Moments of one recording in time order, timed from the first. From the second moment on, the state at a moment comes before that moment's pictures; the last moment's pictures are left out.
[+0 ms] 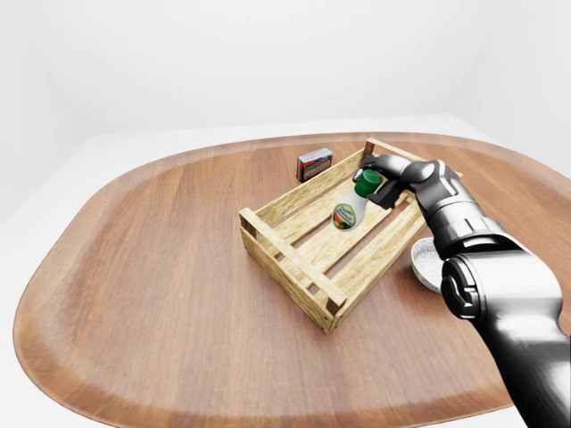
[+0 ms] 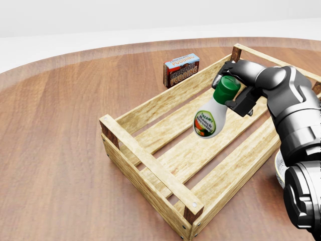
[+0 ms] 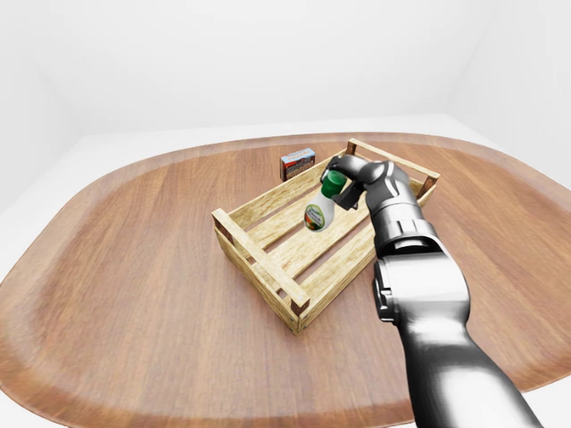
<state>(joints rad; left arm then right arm) 0.04 0.47 1.15 -0.58 -0.51 0.09 -0.22 -1.27 -0.41 -0.03 1.31 -0.71 0.09 0.54</state>
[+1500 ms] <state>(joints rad) 0.04 0.45 1.14 -0.56 -0.50 0.09 -0.22 -1.22 -0.43 -0.07 1.37 -0.82 0.09 0.41</state>
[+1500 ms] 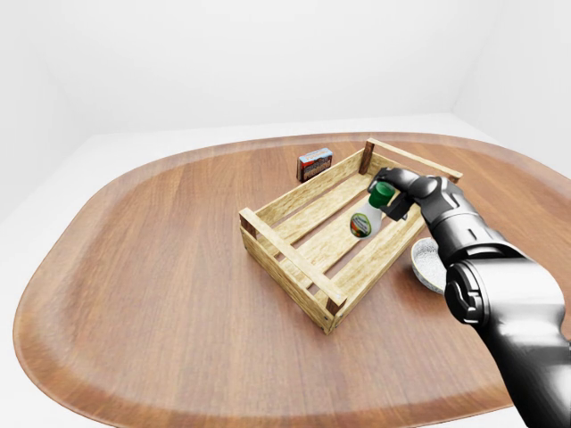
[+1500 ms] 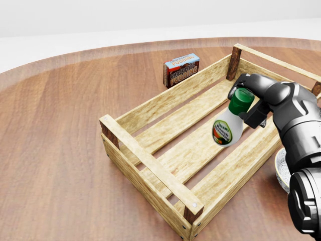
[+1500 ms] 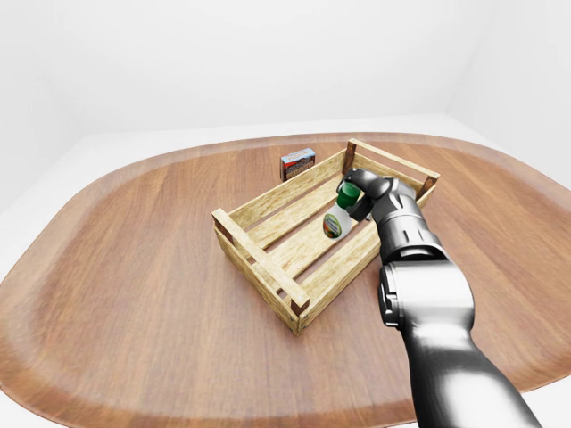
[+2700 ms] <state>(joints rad) 0.04 0.44 1.12 -0.57 -0.48 0.09 -0.22 -1.05 -0.41 -0.10 1.38 -0.77 0.09 0.22</state>
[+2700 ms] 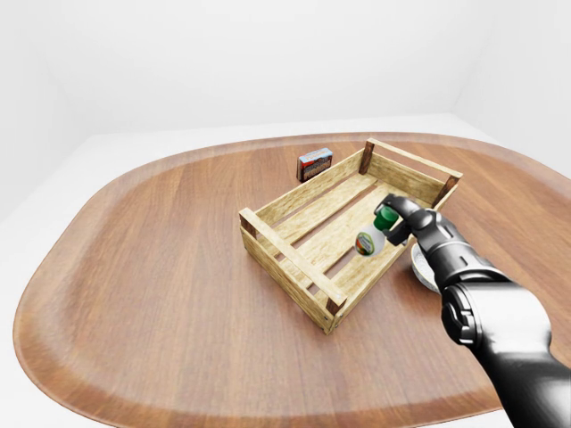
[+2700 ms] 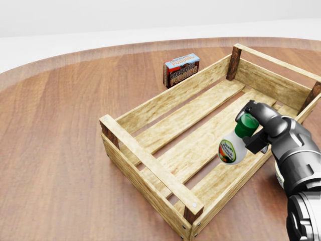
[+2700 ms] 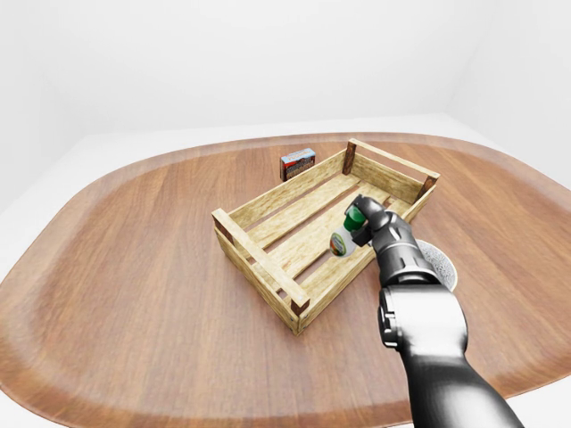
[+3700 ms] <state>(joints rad) 0.03 0.44 1.10 -0.57 -0.47 0.09 -0.22 -1.01 -0.40 -0.09 1.39 -0.84 0.09 0.28</state>
